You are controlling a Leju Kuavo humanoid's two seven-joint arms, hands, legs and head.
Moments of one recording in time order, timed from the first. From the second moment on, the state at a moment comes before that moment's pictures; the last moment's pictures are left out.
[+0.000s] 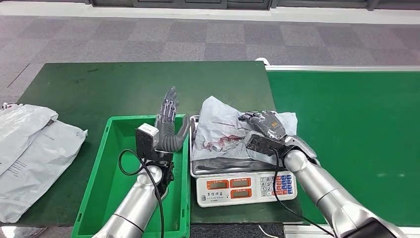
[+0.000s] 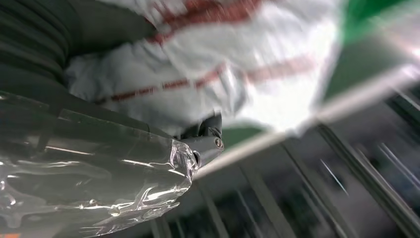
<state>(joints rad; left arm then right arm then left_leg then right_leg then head) -0.47 -0.26 -0.23 -0.87 0.03 0.09 -0.70 -0.59 -0.17 0.54 -0.91 0.39 -0.06 -0.66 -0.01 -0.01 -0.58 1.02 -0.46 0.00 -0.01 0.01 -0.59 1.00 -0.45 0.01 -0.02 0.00</state>
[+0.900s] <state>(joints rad) -0.51 -0.26 -0.24 -0.83 0.04 0.12 -0.70 -0.36 -0.22 0.19 -1.49 0.14 -0.37 -0.70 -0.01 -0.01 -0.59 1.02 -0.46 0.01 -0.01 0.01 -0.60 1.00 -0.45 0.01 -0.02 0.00</state>
